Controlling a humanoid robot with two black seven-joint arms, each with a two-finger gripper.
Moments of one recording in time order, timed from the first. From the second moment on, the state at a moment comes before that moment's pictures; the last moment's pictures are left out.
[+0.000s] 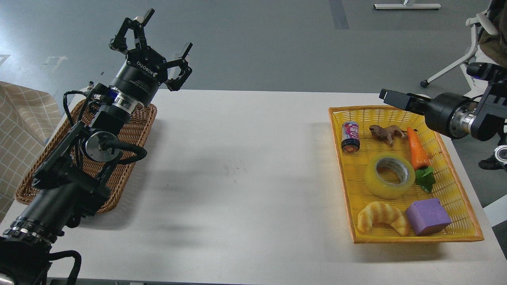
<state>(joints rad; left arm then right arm) -0.53 0.26 -1.24 -1.07 0.32 -0.49 -0.21 0.60 -0.64 1.00 1.36 -1.64 0.49 -0.16</state>
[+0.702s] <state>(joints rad) -0.53 0.26 -1.24 -1.07 0.32 -0.49 -0.21 0.58 -0.64 1.01 1.36 -1.64 0.49 -0.16</state>
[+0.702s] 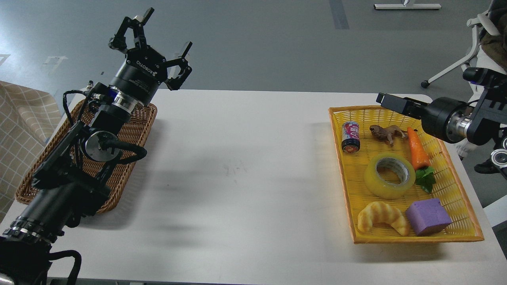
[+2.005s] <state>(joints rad) -0.53 0.26 -1.25 -1.07 0.31 -0.49 -0.21 0.54 -0.73 0.71 1.34 -1.88 0.49 -0.16</state>
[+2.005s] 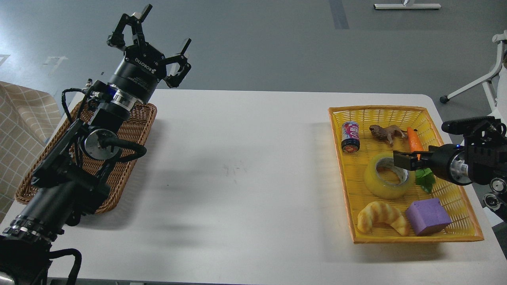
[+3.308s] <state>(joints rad) -0.53 0.26 -1.25 -1.06 0.31 -0.49 -0.21 0.54 -0.66 0.67 1.24 -1.88 0.49 -0.16</state>
